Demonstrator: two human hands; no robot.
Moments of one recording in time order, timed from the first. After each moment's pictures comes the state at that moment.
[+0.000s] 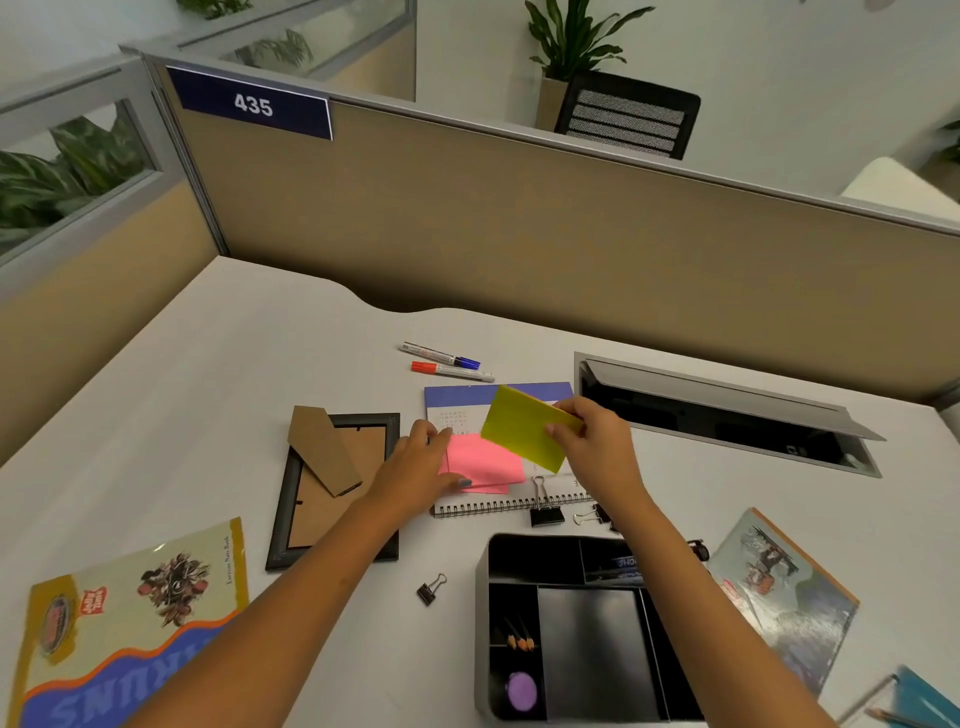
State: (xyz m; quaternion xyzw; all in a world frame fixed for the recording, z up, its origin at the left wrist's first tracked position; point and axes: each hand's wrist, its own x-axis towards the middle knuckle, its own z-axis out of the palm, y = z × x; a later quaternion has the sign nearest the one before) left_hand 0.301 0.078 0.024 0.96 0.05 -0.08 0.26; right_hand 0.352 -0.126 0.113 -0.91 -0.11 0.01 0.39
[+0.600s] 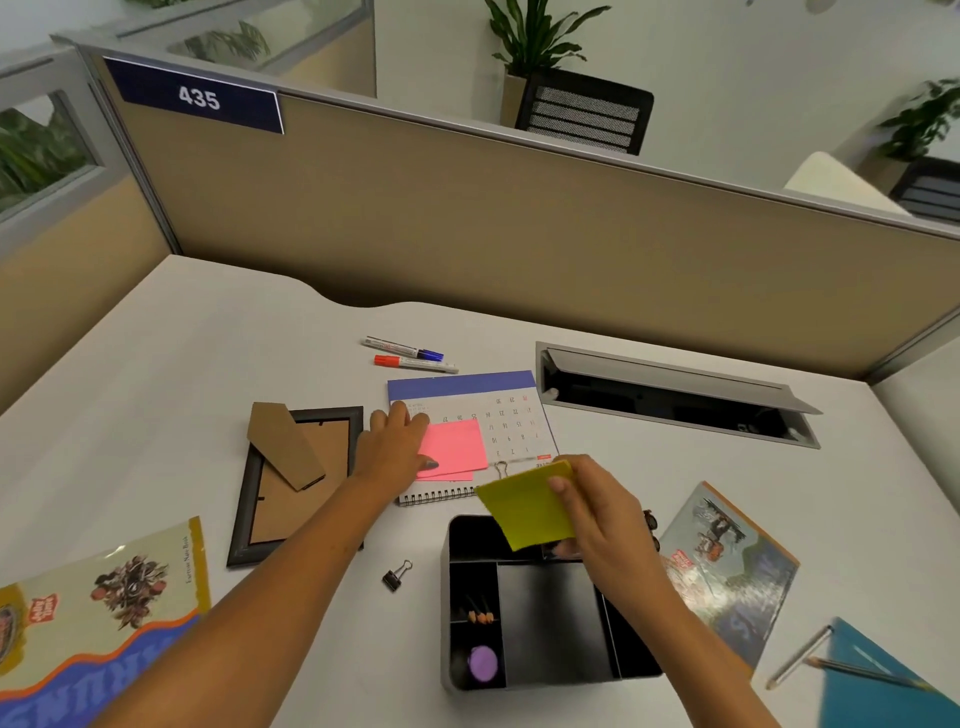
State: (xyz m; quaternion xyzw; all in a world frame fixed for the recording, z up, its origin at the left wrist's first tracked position) left_hand 0.319 0.061 0.027 0.99 0.05 -0.06 0.13; right_hand 0.252 -0.182 0.135 -0.86 -0.16 0.06 0.49
